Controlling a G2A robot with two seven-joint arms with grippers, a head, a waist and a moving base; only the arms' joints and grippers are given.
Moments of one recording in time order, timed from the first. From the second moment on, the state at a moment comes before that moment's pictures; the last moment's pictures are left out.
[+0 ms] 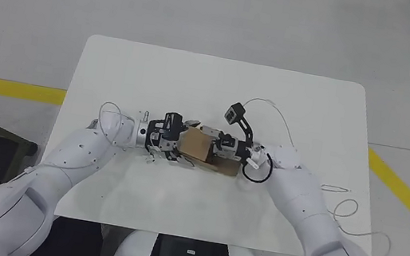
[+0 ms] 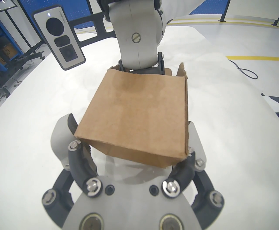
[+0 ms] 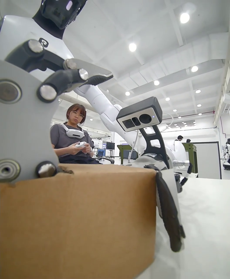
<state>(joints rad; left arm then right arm) 0.58 -1.18 -0.58 -0.72 1.82 -0.84 0.97 -0.62 -1.48 0.83 -0.55 0.75 -0.51 1.31</state>
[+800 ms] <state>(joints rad) 0.58 -1.14 -0.62 -0.70 1.84 -0.83 0.99 -0.63 -1.42 0.90 -0.61 0.61 -0.50 1.32</state>
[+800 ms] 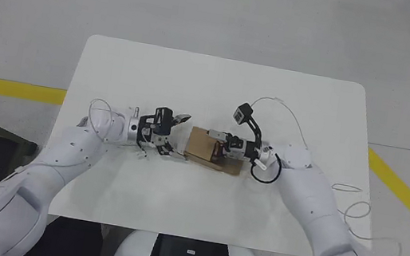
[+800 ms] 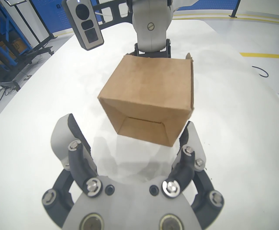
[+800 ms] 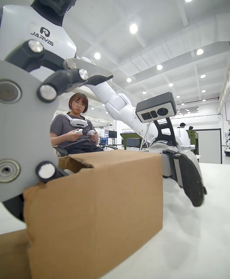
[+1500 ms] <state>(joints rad) 0.62 -1.09 -0.65 -0.86 1.76 -0.88 0.88 -0.65 -1.34 1.01 -0.71 0.47 -0.48 1.34</state>
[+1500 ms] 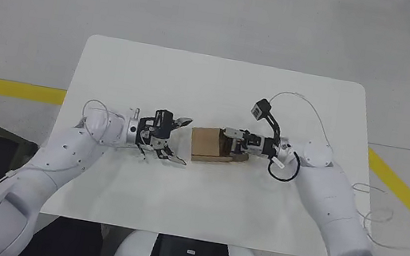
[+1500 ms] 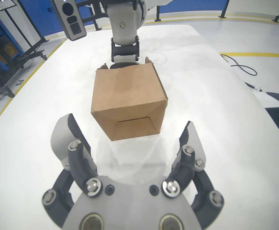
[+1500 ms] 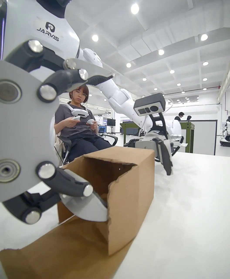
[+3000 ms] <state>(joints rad) 0.63 -1.15 -0.67 -0.87 1.58 -0.90 0.66 -1.00 -1.18 1.19 -1.34 -0.09 -0.21 1.02</state>
